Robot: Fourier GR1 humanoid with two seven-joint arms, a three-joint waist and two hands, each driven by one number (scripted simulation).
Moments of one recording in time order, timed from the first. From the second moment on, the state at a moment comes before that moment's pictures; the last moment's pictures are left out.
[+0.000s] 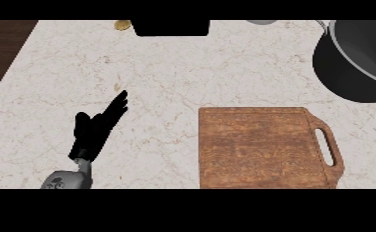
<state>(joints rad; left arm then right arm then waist) -0.07 0.15 -0.09 -1.40 0.02 -0.13 0.16 0.15 -0.65 -0.36 -0.99 -0.33 0.29 -0.54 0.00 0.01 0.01</state>
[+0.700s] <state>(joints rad) -0.08 0.14 -0.10 -1.40 0.02 -0.14 0.15 -0.07 -0.93 -0.41 -0.48 -0.14 0.27 -0.86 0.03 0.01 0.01</state>
